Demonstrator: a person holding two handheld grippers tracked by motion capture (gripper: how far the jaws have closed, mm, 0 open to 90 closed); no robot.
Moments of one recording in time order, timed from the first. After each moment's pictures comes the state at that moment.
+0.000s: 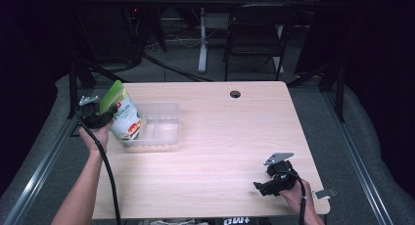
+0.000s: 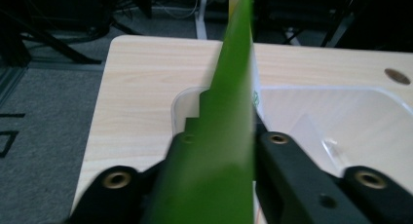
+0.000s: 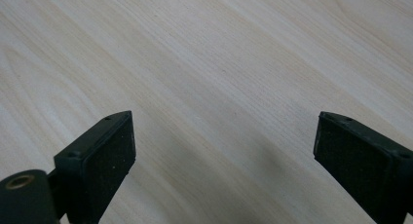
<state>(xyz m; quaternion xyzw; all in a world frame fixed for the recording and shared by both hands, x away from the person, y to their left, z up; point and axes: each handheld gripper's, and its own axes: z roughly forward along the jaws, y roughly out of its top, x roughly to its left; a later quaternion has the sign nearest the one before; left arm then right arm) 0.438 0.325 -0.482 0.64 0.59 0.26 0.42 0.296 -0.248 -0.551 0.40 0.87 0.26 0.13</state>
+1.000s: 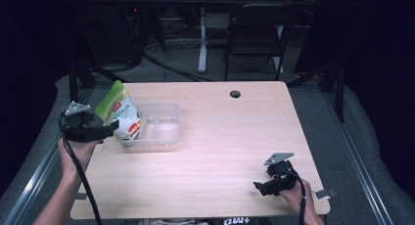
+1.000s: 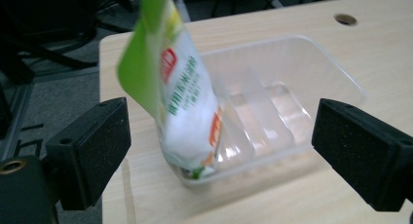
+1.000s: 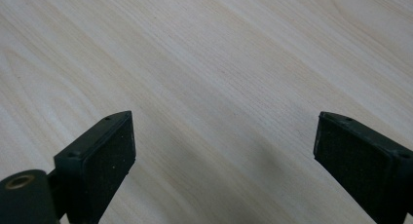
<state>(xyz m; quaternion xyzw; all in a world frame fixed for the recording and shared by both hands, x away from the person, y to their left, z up) 0.349 0.309 -0.422 0.73 0.52 0.26 0.37 0.295 -0.248 -0.550 0.40 0.87 0.26 0.13</state>
